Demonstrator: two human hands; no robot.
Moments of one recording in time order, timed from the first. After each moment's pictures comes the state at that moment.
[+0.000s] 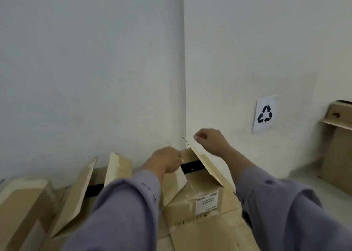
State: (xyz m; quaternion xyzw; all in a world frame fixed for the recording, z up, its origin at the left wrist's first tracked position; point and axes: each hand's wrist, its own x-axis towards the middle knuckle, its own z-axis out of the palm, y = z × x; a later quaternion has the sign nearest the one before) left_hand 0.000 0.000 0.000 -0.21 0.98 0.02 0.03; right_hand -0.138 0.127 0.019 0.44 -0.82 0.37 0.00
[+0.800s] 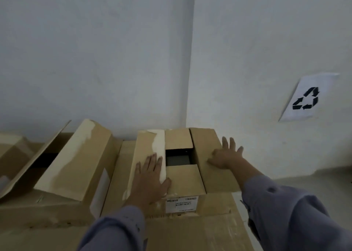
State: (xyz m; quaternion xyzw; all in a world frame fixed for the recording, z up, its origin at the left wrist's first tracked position) left_hand -0.078 0.004 -0.199 -0.40 0.91 0.05 -0.02; right_hand -0.328 0.099 -0.126 0.40 -0.90 -0.09 -0.18
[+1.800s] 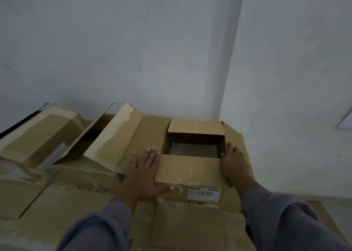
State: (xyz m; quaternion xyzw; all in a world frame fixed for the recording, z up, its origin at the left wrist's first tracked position) left_hand 0.017 0.004 -0.184 -0.43 0.90 0.00 0.02; right_hand -0.285 0.070 -0.197 0.45 -0.87 0.17 -0.08
